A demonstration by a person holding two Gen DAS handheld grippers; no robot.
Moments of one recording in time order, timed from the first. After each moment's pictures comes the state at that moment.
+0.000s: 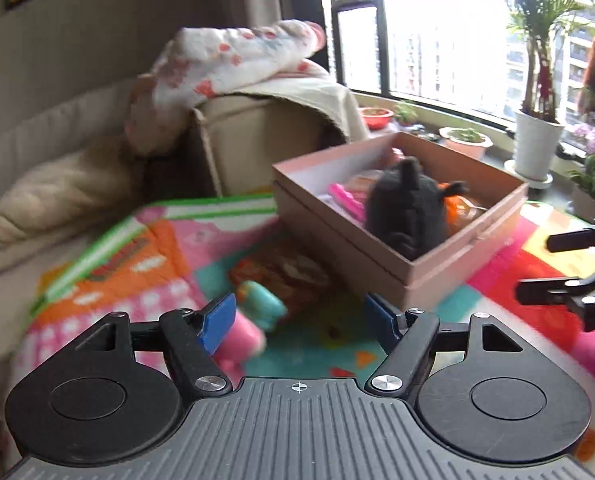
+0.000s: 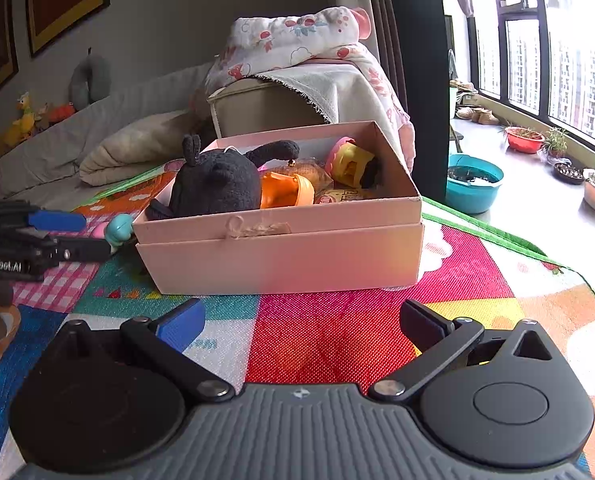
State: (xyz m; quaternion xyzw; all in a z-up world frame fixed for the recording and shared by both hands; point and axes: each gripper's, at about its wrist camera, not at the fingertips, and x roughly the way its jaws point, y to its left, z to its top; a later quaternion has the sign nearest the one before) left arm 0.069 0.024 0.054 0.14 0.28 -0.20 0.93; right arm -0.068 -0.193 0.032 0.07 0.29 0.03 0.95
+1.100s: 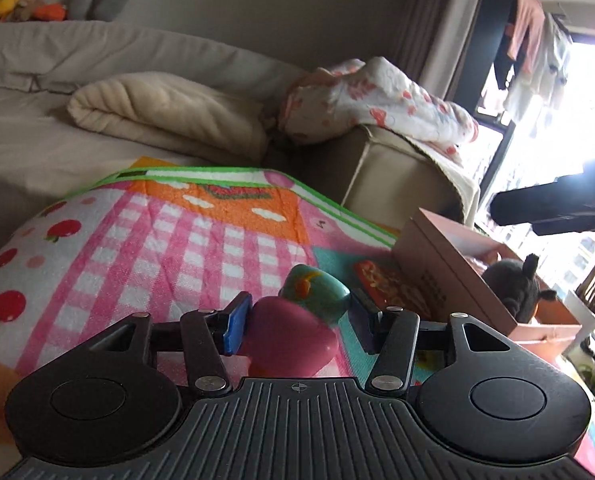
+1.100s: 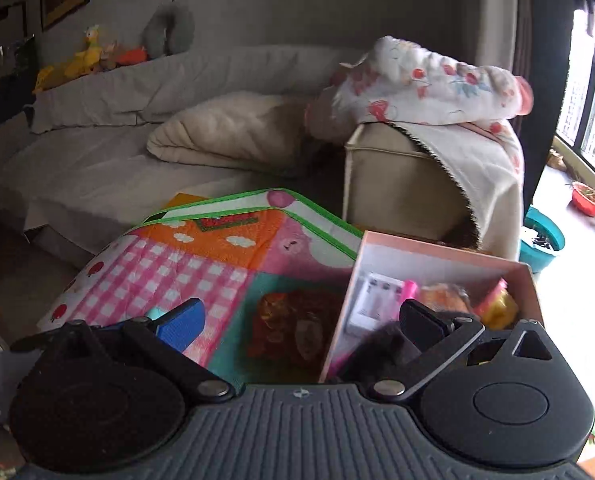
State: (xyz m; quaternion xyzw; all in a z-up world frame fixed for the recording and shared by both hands) left arm 0.048 0.119 0.013 -0.16 0.24 -0.08 0.95; right arm 0.055 -0.051 0.141 -0.04 0.34 0.12 0.93
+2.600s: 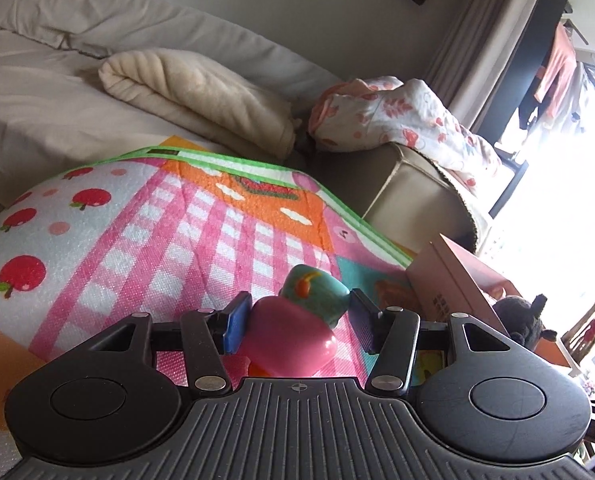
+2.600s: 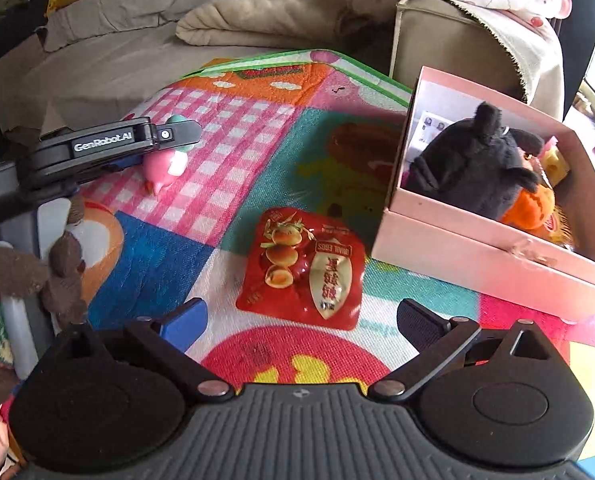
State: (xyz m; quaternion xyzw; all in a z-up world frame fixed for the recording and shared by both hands) left arm 0.048 0.147 0.002 -0.24 0.25 -0.06 0.94; right arm -0.014 -0.033 0.056 -0.06 0.46 0.14 0.87
